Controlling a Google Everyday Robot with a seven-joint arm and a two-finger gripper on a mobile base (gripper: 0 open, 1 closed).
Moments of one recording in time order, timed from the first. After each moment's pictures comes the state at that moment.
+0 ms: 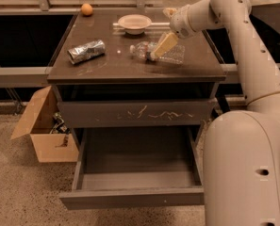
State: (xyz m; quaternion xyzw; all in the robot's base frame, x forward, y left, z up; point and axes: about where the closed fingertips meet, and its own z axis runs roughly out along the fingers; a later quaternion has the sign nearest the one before) arm 0.823 -0.084 0.893 -0.58 0.65 0.12 0.47
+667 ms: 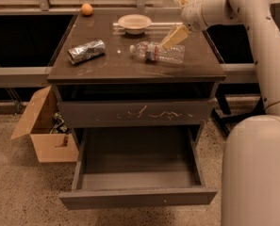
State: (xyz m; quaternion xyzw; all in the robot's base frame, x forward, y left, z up) arm 0.812 -0.106 0.933 -0.57 0.63 0.10 0.51
